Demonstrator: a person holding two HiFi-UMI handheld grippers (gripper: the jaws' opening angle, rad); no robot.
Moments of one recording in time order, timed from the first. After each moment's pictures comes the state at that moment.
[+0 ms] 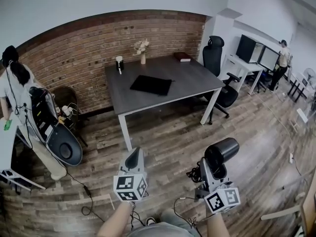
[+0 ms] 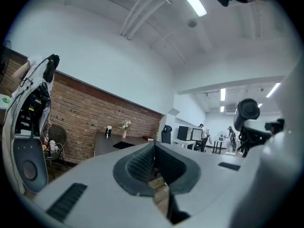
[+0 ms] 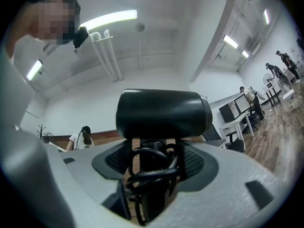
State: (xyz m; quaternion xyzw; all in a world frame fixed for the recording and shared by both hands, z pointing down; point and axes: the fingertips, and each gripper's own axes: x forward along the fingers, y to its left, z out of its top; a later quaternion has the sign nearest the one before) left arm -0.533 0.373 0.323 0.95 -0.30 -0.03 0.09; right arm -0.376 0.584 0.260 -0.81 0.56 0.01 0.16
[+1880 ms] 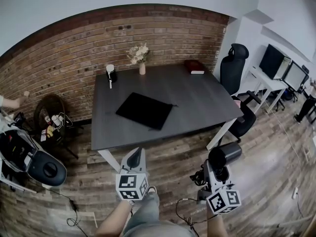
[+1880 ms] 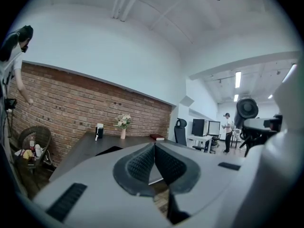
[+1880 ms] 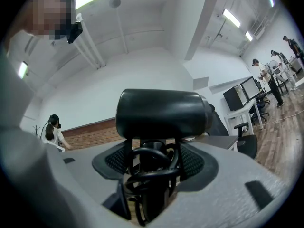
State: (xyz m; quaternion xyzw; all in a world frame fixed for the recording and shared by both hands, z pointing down) left arm -0.188 0.121 0.356 0.93 -0.35 0.01 0.08; right arm 0.006 0.318 0.304 -0.80 0.58 -0.05 0.14
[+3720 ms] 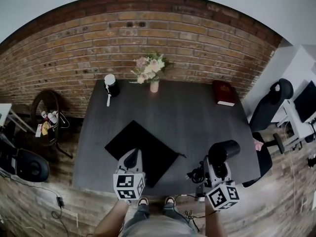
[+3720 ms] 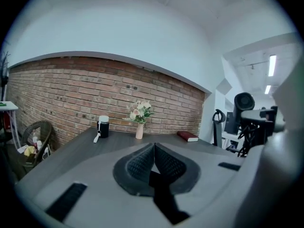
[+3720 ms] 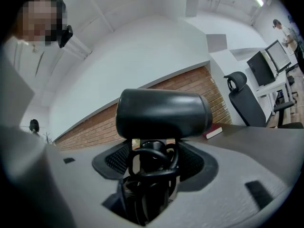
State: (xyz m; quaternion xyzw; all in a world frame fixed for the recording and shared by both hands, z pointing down) left arm -0.008 -0.212 0.409 0.87 -0.47 0.06 0.13; right arm 0.248 -0.088 0.332 -0.73 0.66 -0.14 0.12
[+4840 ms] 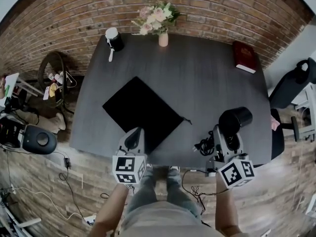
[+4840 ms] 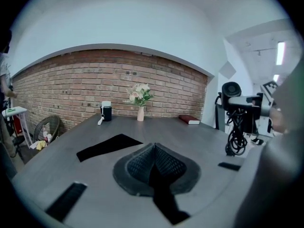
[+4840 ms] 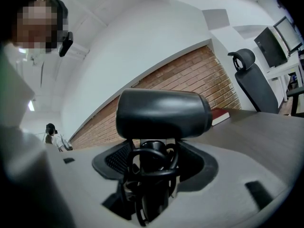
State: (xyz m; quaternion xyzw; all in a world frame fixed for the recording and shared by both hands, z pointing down) left arm 0.017 -0.166 0.471 0.84 -0.50 0.14 0.15; right arm 0.291 -0.116 0.379 -0.66 0.71 -0.21 0.10
